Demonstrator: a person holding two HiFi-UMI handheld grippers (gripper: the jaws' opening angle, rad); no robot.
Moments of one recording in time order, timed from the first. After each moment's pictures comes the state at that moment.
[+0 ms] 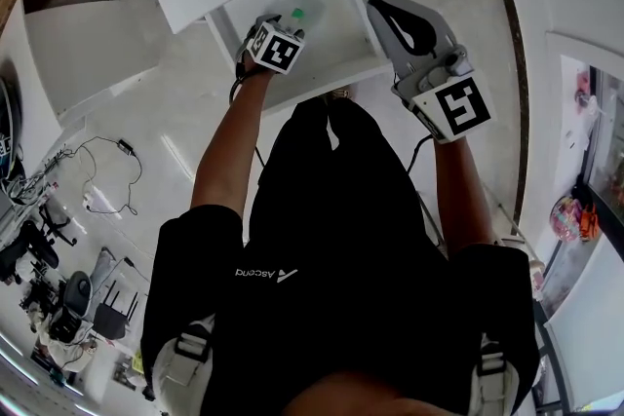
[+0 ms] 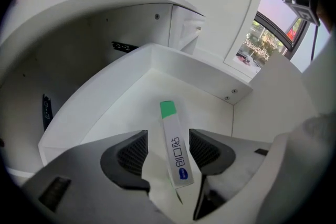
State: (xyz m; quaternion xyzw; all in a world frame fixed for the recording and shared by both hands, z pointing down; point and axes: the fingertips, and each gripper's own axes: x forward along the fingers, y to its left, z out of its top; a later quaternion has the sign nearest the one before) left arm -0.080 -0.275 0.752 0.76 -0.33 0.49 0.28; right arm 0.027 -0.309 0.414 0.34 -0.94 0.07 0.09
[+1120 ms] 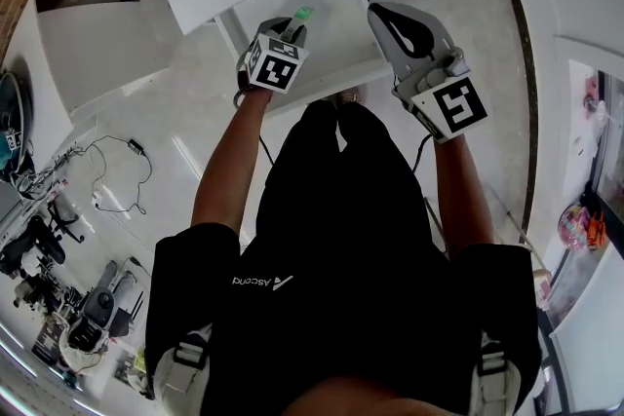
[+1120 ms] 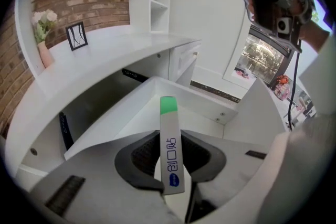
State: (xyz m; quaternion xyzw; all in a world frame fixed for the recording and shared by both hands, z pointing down) left arm -0.075 -0.286 0.678 0.79 -0.37 0.42 0.24; right arm 0.029 -0.305 0.422 0.33 -0.94 0.08 0.08
